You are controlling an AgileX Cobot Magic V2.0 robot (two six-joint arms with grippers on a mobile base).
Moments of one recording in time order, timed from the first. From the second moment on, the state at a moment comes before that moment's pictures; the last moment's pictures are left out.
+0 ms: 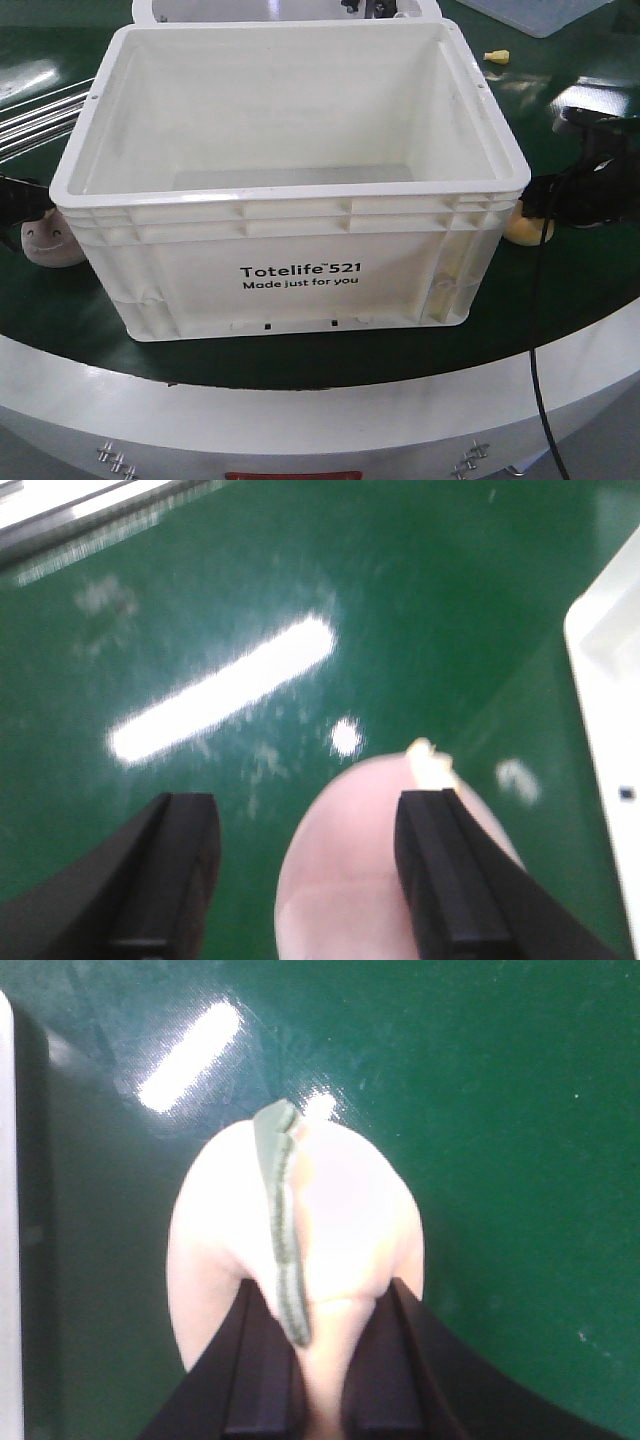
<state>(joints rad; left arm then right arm) 0.12 1.53 -0.80 0.13 0.12 -0.13 -0.06 1.76 -1.01 0.27 0.35 -0.23</state>
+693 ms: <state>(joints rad) 0.06 1.53 -0.80 0.13 0.15 -0.12 -0.06 1.76 -1.01 0.27 0.35 -0.23</state>
